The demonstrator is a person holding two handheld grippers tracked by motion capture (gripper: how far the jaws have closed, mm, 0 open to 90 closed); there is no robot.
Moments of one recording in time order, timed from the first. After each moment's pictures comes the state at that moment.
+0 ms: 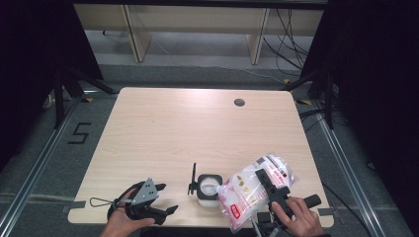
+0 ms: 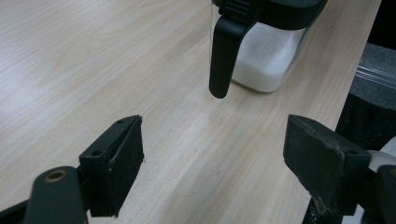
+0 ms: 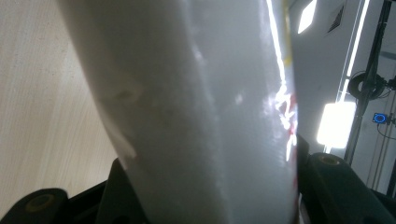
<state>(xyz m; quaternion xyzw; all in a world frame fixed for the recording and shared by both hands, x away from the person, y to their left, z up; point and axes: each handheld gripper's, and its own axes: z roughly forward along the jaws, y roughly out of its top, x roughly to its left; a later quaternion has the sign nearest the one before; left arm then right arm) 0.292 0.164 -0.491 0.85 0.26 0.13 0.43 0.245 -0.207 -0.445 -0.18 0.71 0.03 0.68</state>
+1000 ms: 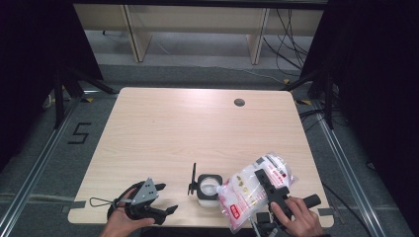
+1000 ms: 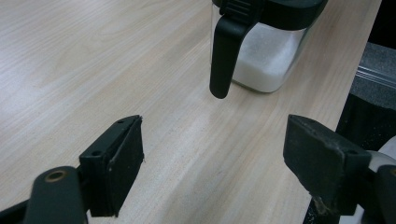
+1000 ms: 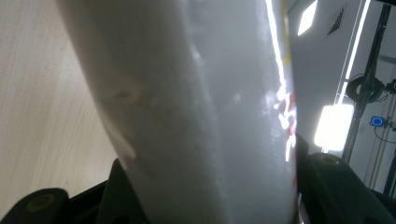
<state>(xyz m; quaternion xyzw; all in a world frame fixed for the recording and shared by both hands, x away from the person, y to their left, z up) 0.292 0.165 -0.491 0.85 0.26 0.14 0.43 0.246 -0.206 -0.444 -0.19 0.70 0.03 0.68</state>
